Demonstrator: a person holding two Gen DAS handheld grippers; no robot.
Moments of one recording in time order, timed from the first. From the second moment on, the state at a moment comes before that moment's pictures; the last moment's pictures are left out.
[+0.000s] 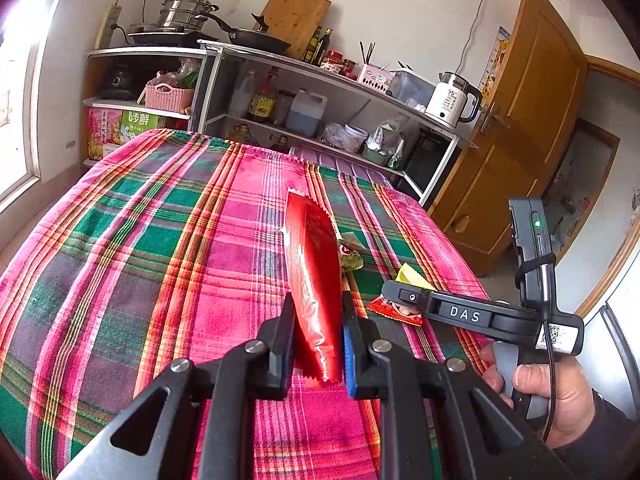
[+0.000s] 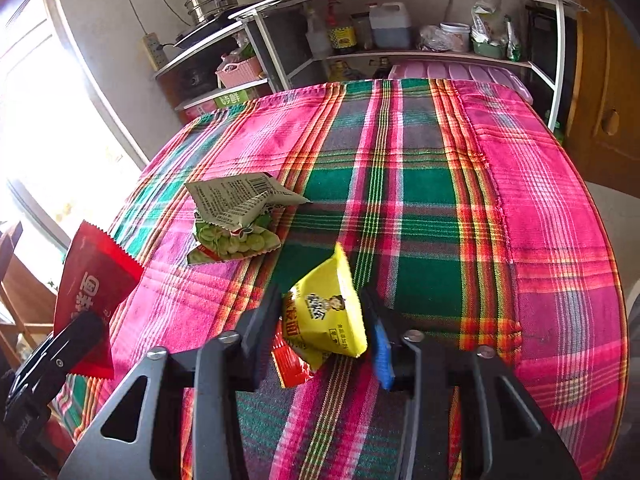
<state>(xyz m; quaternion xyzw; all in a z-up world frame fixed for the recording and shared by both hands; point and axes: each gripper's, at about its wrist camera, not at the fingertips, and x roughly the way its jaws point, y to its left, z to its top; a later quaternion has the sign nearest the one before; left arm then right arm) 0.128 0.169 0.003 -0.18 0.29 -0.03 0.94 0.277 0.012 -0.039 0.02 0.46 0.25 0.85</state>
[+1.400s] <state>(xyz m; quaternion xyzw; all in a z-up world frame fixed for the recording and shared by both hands) 0.129 -0.017 0.040 -0.08 0.32 -0.15 0.93 0.165 -0.186 0.024 0.06 0.37 0.17 0.91</state>
